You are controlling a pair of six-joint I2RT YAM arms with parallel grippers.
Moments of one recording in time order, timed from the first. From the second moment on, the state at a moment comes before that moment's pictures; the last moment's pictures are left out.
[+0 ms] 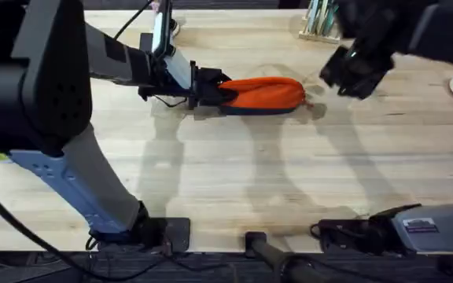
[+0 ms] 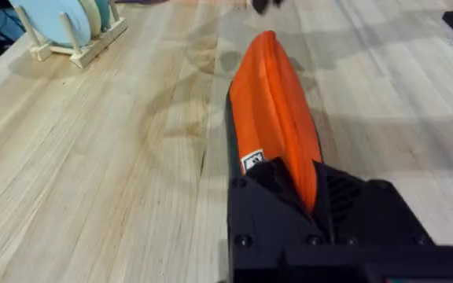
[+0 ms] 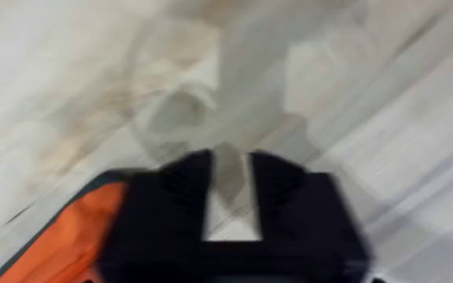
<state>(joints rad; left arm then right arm) -0.03 1.97 0.96 -0.17 1.35 1.18 0.26 1.60 1.17 -0.87 0.38 0.91</state>
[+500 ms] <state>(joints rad) -0.03 1.97 0.96 -0.17 1.35 1.18 0.25 1.27 1.26 -0.92 0.08 0.31</state>
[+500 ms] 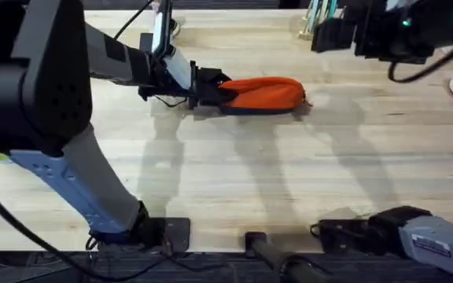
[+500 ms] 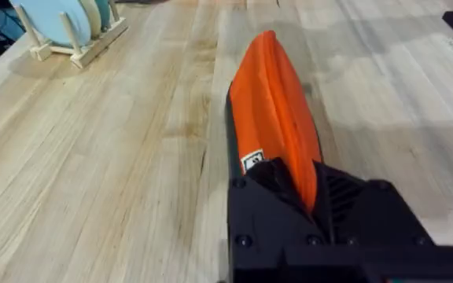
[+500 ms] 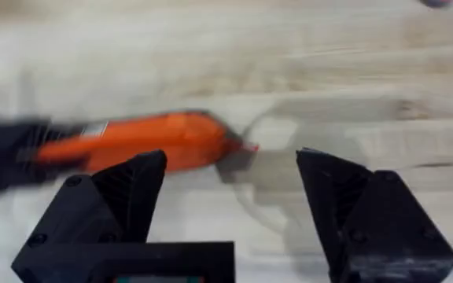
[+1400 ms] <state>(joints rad) -0.03 1.97 0.96 -0.17 1.37 1.17 0.26 1.18 1.26 -1.12 -0.08 0.14</state>
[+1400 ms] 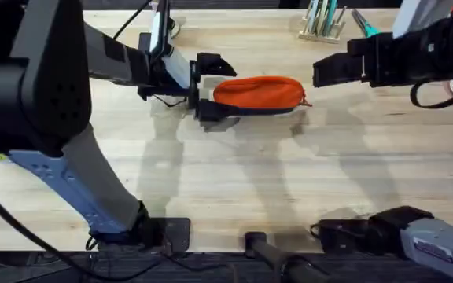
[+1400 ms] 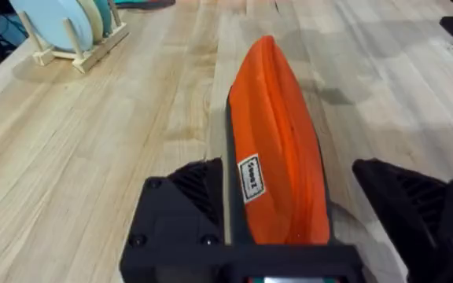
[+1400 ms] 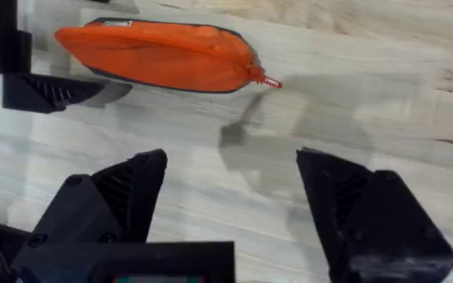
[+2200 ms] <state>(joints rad) -0.03 1.71 0.96 -0.20 1.18 0.73 0.26 1.18 1.26 -1.11 0.02 0.12</state>
